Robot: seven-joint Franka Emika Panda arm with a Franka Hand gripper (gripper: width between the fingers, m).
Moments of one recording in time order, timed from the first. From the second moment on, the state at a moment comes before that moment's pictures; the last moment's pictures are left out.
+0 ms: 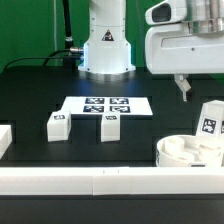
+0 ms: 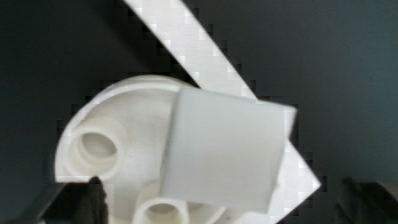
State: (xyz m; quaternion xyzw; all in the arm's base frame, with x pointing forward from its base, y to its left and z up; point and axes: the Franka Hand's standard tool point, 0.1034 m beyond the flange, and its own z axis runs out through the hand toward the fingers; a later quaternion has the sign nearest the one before) arm 0.599 0.121 0.101 -0.95 0.29 -0.01 0.09
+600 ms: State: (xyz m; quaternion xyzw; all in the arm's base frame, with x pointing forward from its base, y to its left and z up) arm 0.601 0.122 0.106 -1.00 -0.06 -0.03 0.05
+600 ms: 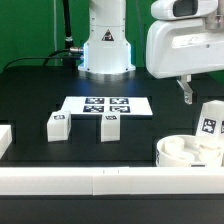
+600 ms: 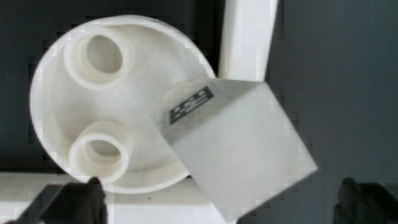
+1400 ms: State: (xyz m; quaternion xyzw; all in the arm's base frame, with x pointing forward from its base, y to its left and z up) arm 0.604 0.118 0.107 -0.90 -0.43 -0.04 0.01
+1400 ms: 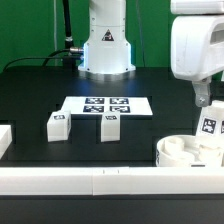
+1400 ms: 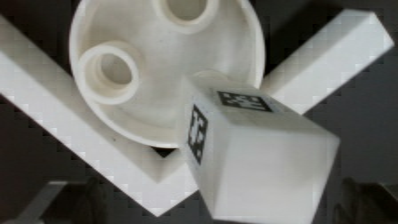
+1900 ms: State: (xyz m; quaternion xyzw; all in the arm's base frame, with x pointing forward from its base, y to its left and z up) arm 0.605 0.119 0.105 -0.78 -0.63 -0.04 -0.02
